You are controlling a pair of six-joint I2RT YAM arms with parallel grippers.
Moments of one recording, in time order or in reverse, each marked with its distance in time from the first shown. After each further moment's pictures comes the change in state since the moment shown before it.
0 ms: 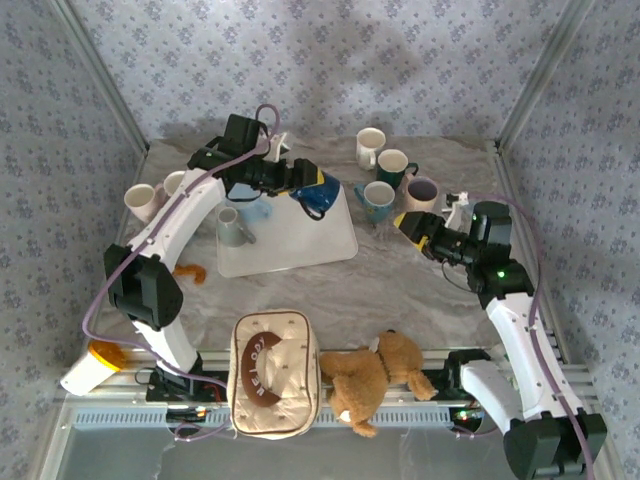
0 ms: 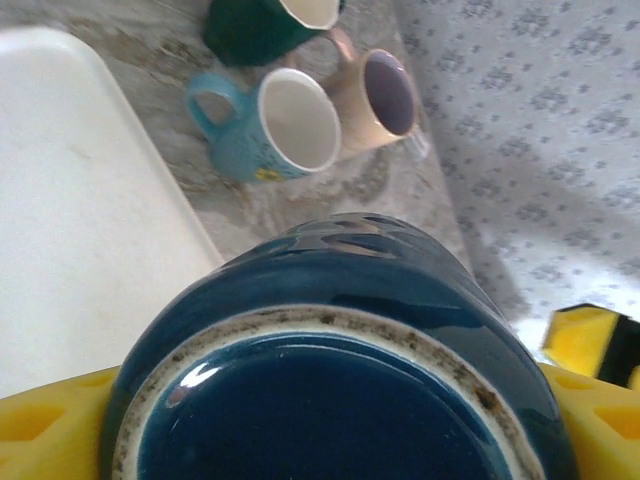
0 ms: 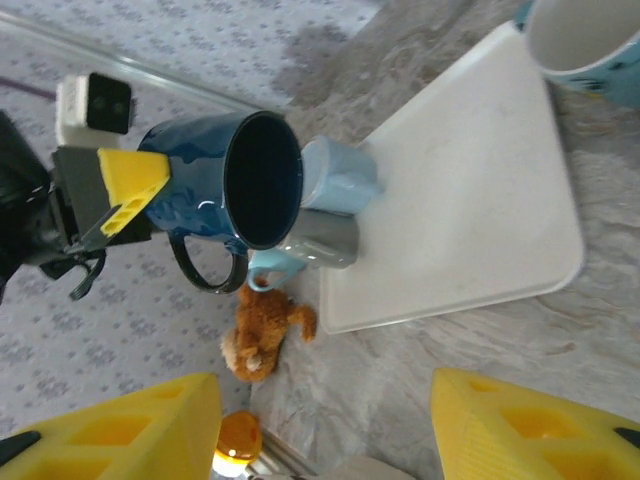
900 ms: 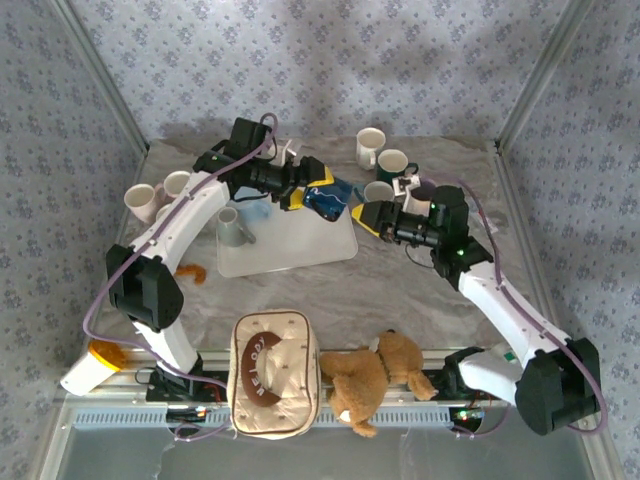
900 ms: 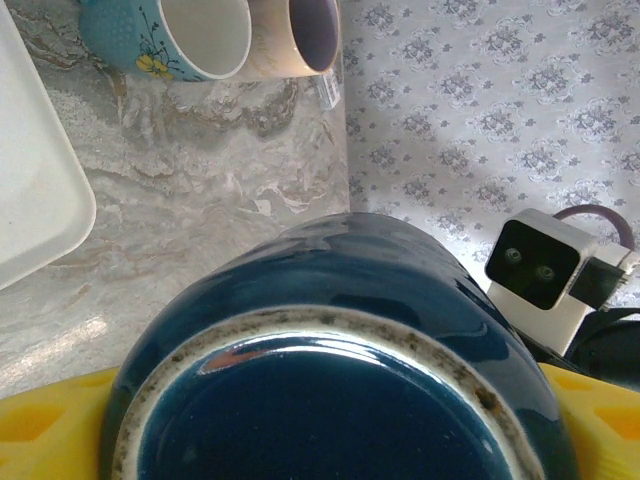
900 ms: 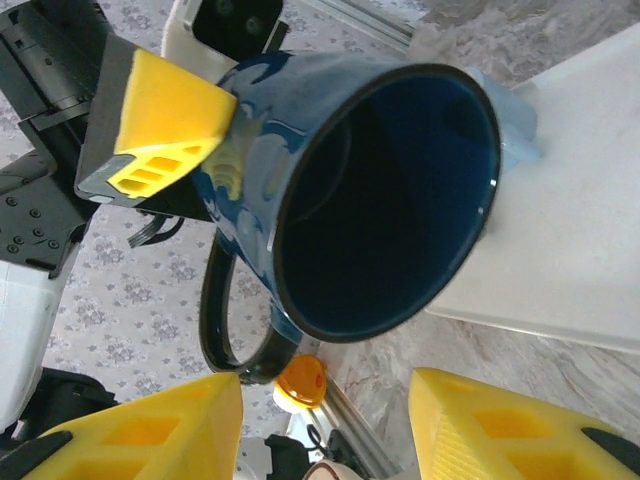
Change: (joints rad) left arm -0.035 -0.006 -0.028 0.035 0.164 -0.308; right arm 0.246 0.267 0.008 0.468 -0.054 0.128
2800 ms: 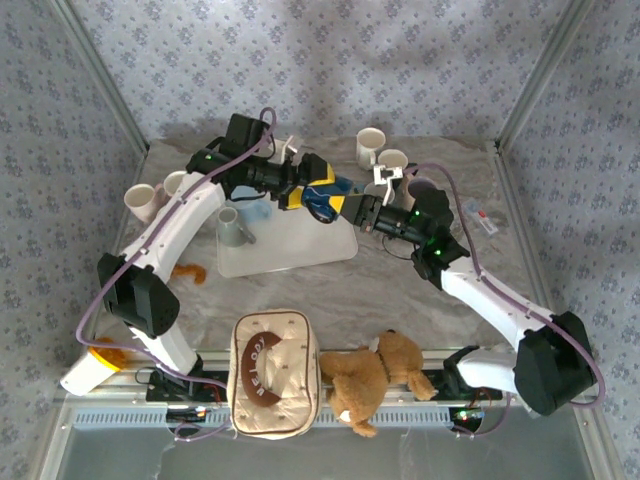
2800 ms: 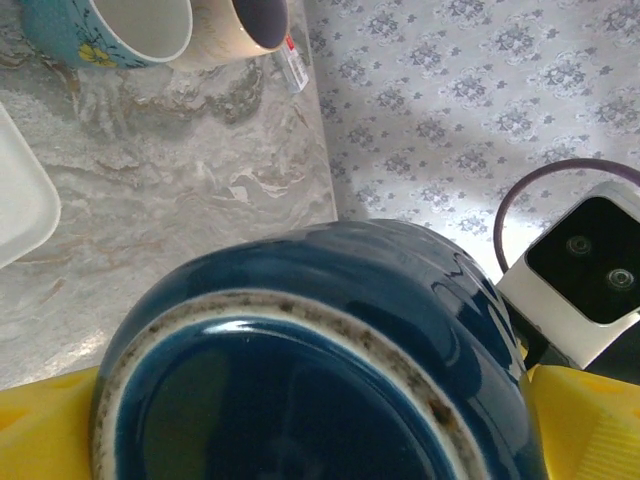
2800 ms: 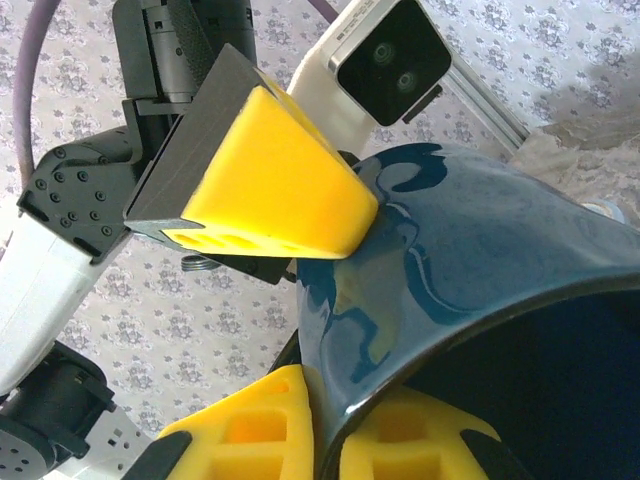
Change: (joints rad) left arm -0.011 -0.043 0.040 -0.070 0.018 0.081; right arm 0.144 0.098 0.000 0.412 0.112 -0.091
